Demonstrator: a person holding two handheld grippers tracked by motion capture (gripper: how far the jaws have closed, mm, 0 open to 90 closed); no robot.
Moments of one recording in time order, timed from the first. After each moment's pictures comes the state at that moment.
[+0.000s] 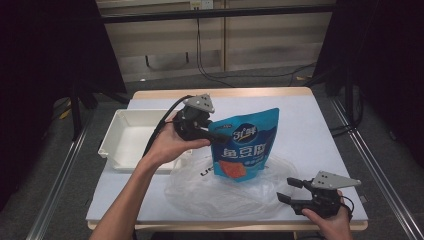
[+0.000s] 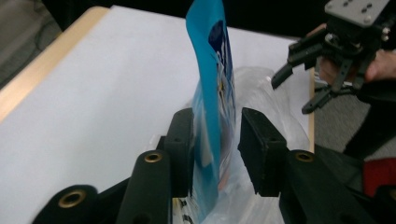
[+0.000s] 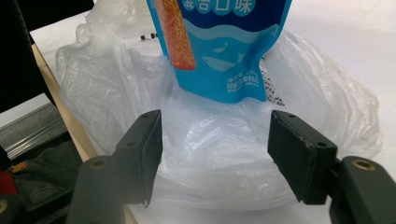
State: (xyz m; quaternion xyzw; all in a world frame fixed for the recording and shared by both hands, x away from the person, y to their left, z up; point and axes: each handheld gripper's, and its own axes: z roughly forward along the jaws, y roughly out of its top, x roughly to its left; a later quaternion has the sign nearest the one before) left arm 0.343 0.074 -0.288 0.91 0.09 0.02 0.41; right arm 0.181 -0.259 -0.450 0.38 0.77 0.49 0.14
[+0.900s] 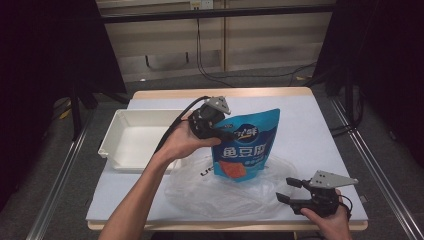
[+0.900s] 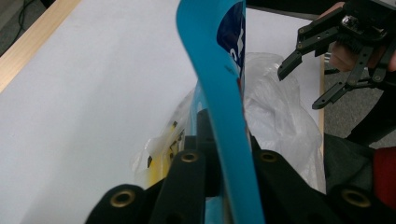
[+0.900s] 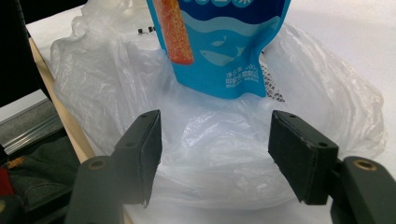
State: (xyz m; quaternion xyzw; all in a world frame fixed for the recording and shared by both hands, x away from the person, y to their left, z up) left arm 0.354 0.044 -0.302 0.92 0.09 0.00 0.38; right arm 0.185 -0.258 -0.453 0.38 0.78 0.48 0.14
